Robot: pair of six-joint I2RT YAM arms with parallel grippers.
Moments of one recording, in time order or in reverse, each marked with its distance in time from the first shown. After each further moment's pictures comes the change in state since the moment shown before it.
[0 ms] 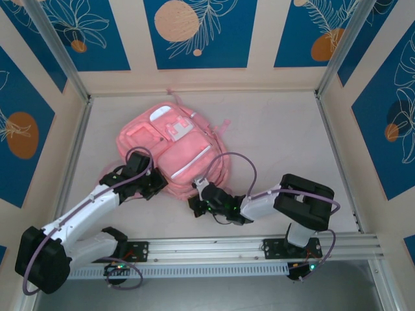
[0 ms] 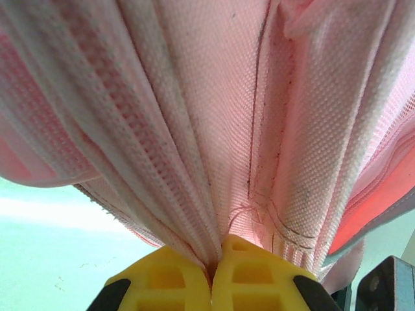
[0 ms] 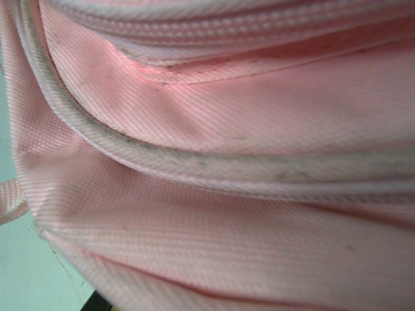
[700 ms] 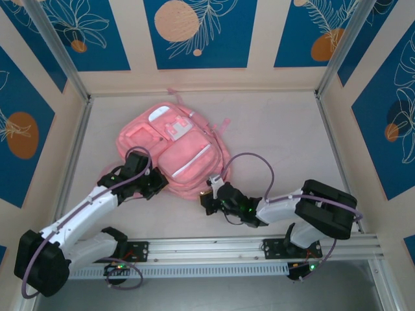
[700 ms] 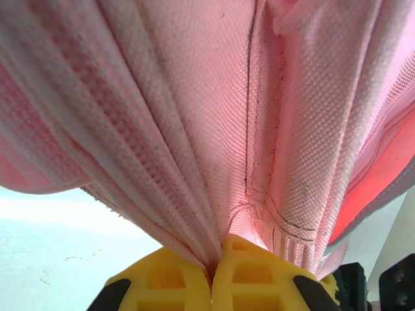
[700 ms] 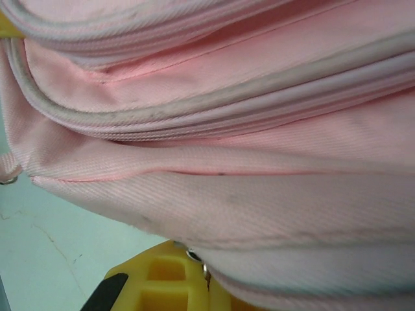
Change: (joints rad) left arm 0.008 -0.026 0.000 0.005 0.037 0.001; right arm -0.061 -0.195 -0.164 0.030 0.020 0.014
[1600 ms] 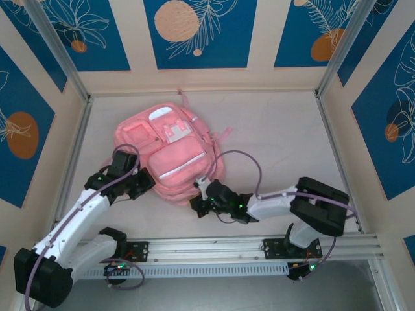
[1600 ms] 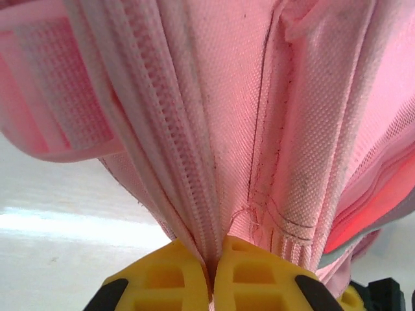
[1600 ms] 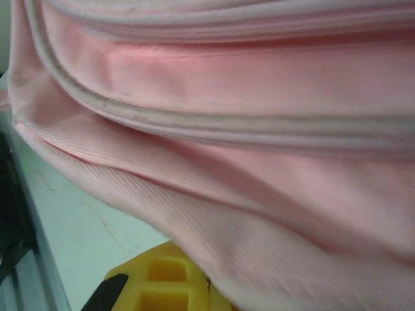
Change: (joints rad) left arm 0.140 -0.084 0.066 -0.226 -0.051 0.214; right arm 0.071 0.119 0.199 -0.131 -0.130 -0.038
